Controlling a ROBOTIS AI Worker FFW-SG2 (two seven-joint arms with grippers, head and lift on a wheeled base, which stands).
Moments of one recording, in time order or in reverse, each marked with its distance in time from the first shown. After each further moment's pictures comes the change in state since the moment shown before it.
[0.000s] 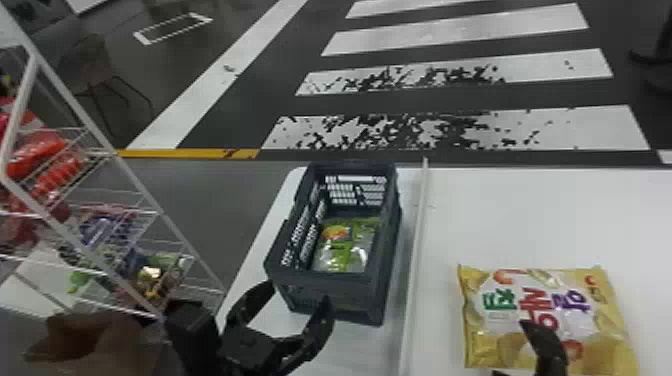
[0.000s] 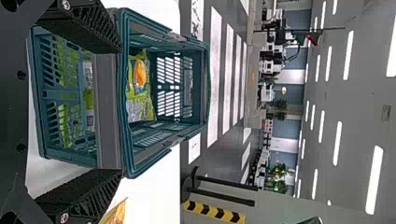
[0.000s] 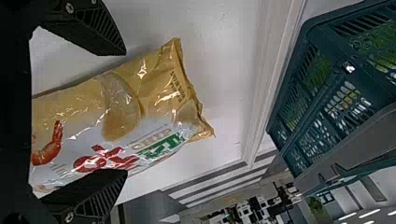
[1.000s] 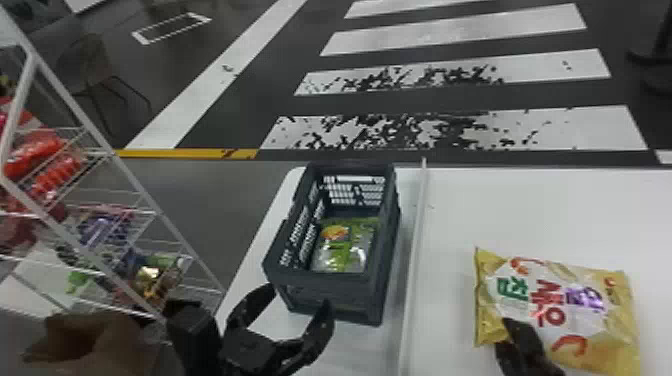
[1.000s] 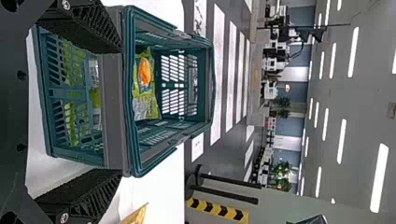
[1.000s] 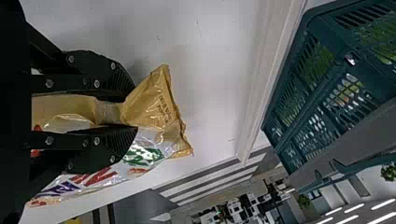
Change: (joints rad) left arm -0.002 0.002 -0.003 0.012 -0.003 0.003 -0.012; right arm -0.008 -0.013 -0.048 0.026 -0.018 -0.101 -0.006
